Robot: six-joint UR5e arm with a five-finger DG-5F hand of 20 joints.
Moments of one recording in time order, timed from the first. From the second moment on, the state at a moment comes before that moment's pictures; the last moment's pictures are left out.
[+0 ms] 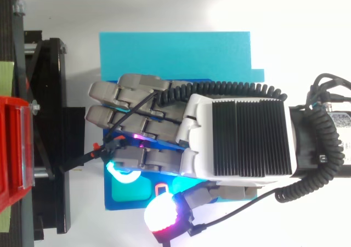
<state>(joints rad) 0.21 -2.18 -1.31 -2.80 -1.39 -1.27</state>
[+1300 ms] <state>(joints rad) 0.11 -2.18 -1.31 -2.79 -1.53 -1.29</state>
